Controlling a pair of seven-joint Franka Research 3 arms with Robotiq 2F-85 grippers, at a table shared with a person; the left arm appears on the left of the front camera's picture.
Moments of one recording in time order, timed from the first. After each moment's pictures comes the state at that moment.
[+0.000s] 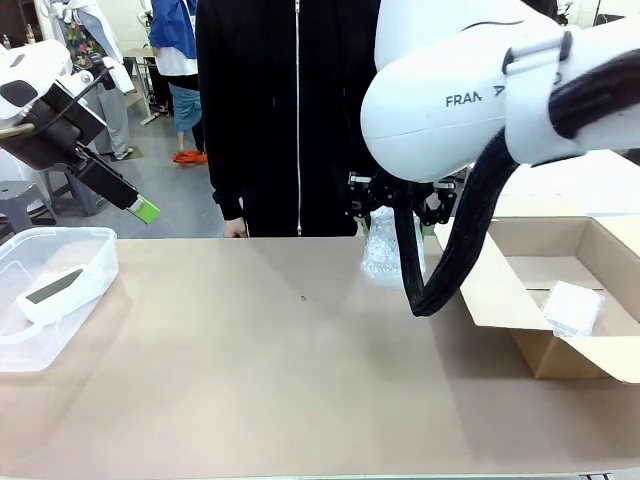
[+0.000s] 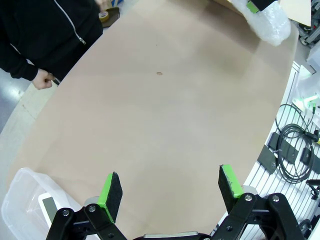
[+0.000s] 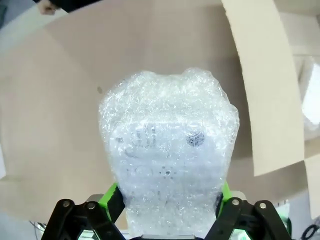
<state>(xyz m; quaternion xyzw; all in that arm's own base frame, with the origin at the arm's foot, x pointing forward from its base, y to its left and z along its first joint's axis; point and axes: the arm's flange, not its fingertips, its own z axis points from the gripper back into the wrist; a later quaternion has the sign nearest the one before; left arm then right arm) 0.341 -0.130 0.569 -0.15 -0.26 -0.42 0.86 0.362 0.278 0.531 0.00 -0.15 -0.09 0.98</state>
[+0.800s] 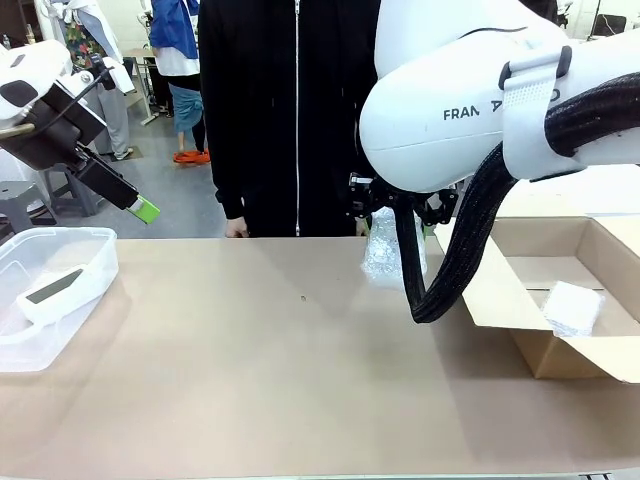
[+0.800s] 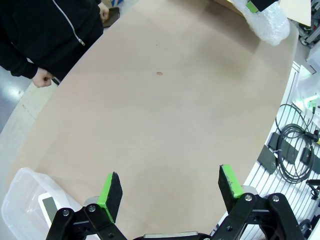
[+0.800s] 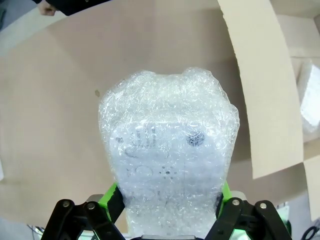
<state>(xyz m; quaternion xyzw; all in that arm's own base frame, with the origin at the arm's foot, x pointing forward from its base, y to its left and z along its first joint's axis) 0.341 -0.130 0.569 -0.15 -0.26 -0.42 0.86 0.361 0.278 0.527 -0.01 -0.16 -0.09 0.98</state>
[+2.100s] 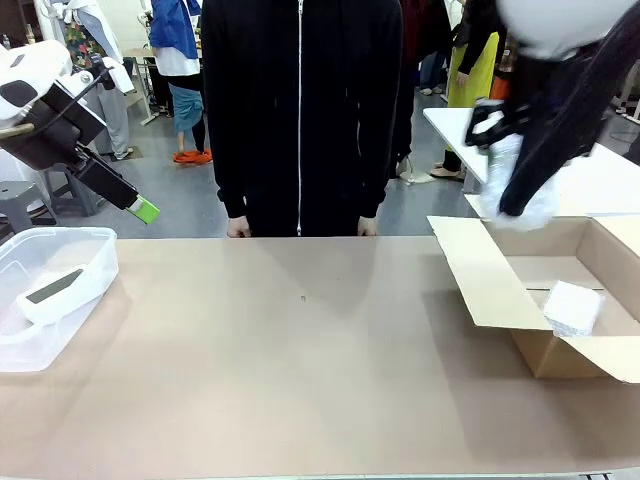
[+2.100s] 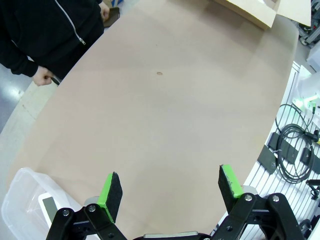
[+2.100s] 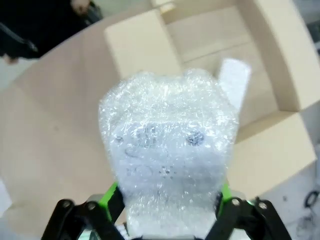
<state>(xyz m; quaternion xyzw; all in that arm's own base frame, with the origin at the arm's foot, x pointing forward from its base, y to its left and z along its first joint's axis) 0.341 -0.129 0.569 -0.15 -0.26 -0.41 0.86 0.381 0.111 0.626 -0.03 -0.13 -0.20 0.97</state>
